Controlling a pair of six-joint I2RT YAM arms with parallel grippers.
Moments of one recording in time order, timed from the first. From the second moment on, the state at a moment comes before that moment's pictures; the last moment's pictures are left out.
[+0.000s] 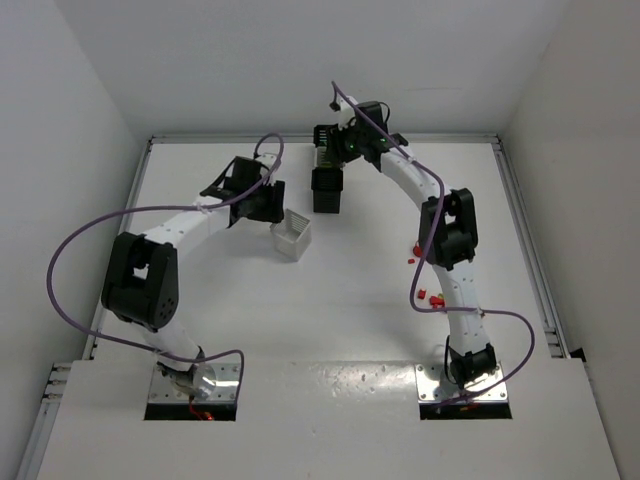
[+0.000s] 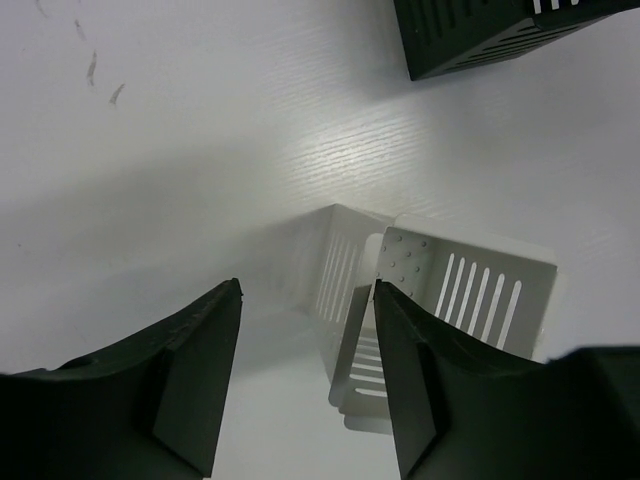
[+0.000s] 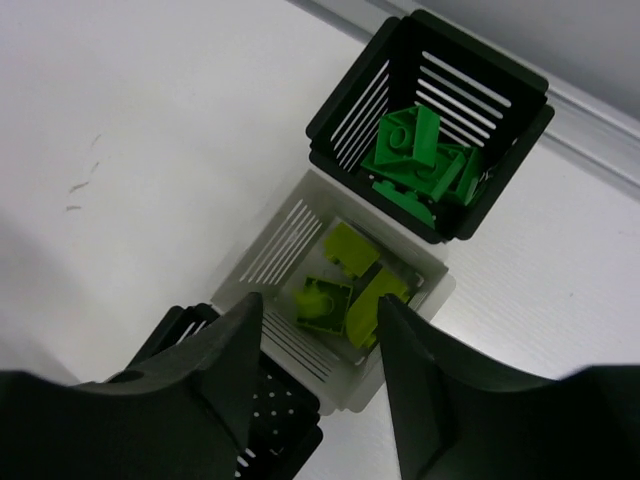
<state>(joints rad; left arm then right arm) -0.32 1.66 1.18 -0.30 0.08 -0.14 0.36 2.39 2.11 -0.31 -0.27 -0.04</state>
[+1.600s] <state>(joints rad) -0.54 2.04 1.58 -0.36 -0.17 -0.48 0.13 1.55 1.32 -0.61 -0.15 -0.24</state>
